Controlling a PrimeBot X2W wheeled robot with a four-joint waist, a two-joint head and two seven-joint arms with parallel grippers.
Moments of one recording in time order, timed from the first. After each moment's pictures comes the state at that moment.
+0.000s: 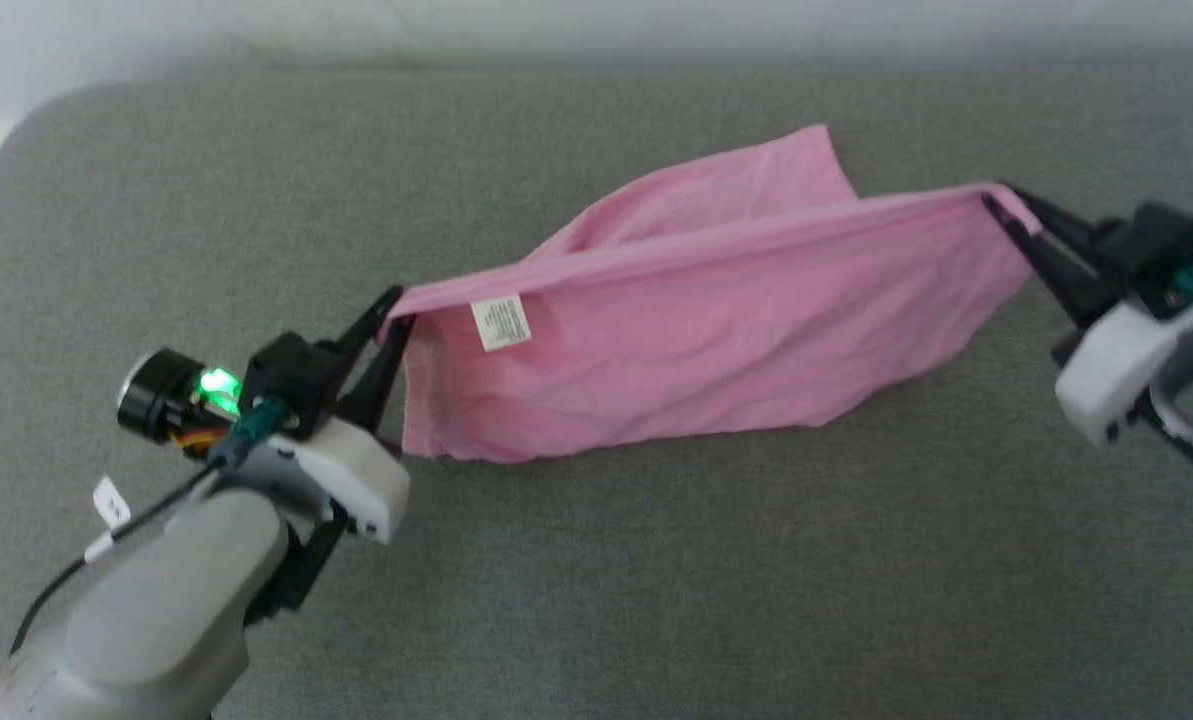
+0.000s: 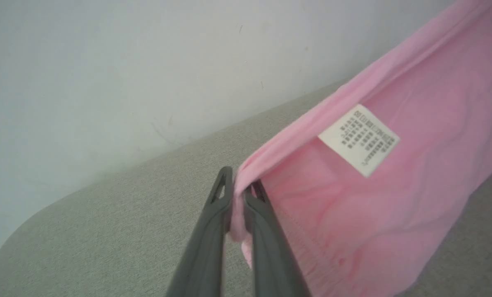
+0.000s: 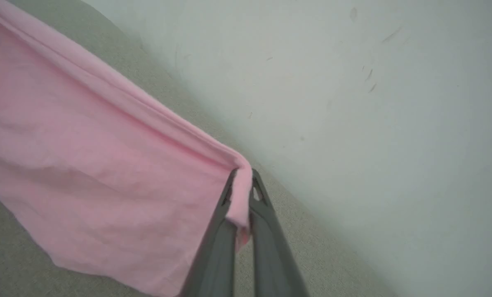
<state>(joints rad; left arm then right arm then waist) -0.57 0.65 -0.85 0.14 -0.60 0.24 -0.18 -0.61 -0.72 0.58 0.15 0.35 0.13 -0.03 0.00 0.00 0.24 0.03</state>
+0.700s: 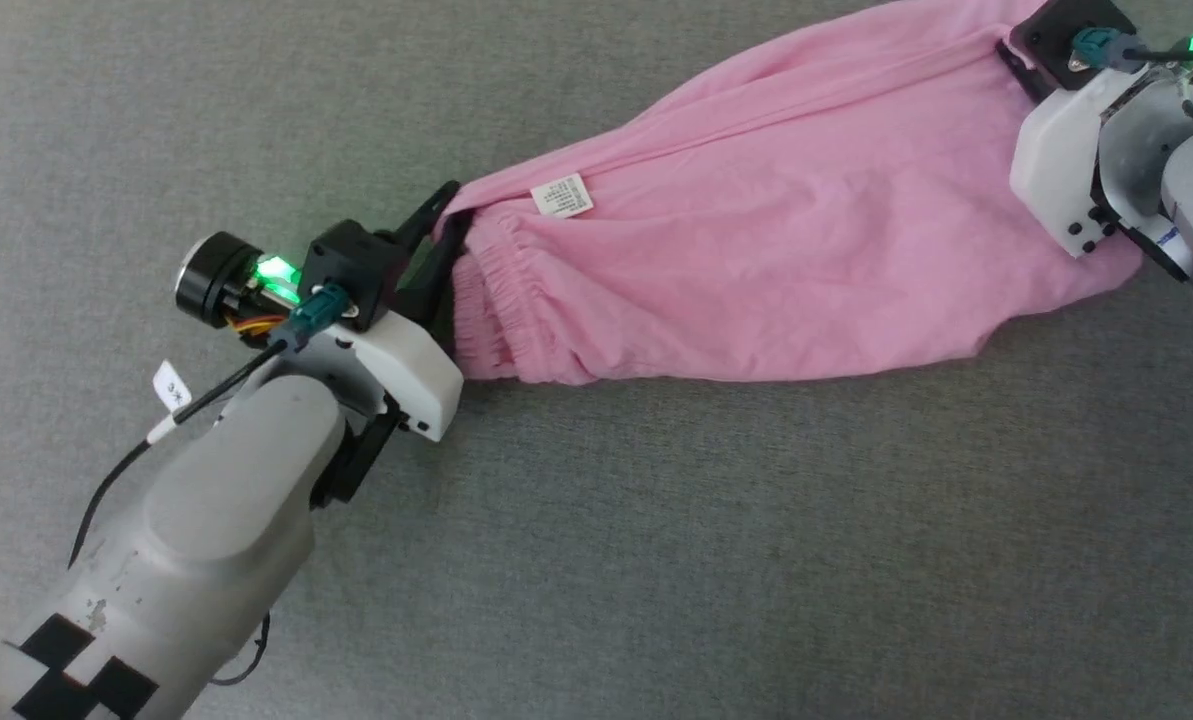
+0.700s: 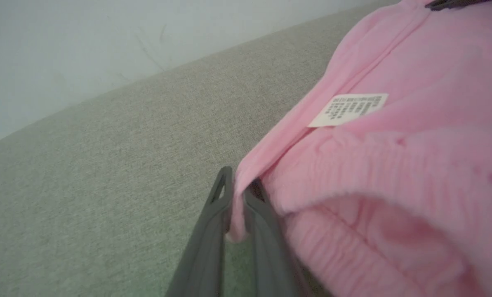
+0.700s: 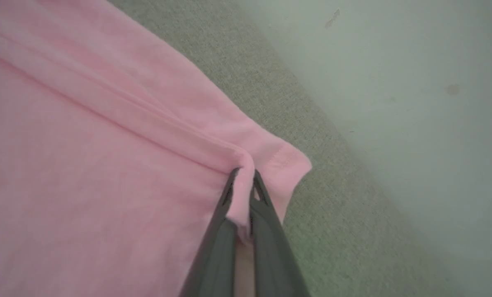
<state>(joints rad) -0.80 0.48 -0.86 0.43 -0.56 0.12 -0.24 -1.21 -0.50 1.04 0.87 0.43 0.13 0.02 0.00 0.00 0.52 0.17</state>
